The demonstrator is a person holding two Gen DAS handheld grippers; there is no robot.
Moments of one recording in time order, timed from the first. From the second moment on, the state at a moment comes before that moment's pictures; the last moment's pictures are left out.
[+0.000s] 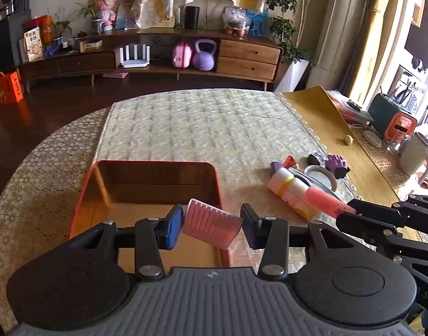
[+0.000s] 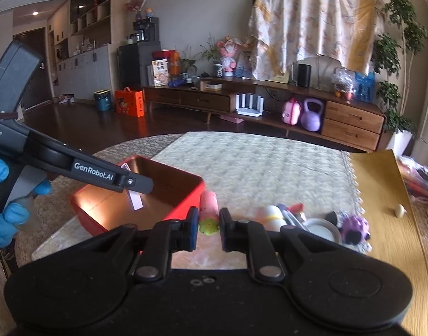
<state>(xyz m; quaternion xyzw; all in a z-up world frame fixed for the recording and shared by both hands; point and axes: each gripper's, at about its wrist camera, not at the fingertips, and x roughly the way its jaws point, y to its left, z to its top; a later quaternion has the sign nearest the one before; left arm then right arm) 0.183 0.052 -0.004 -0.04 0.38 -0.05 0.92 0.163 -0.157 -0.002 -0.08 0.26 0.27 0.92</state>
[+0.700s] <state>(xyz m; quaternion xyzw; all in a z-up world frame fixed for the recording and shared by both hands) 0.269 0.118 -0.059 -0.02 0.44 0.03 0.90 0.240 -0.038 -0.062 -0.17 0.30 0.29 0.89</state>
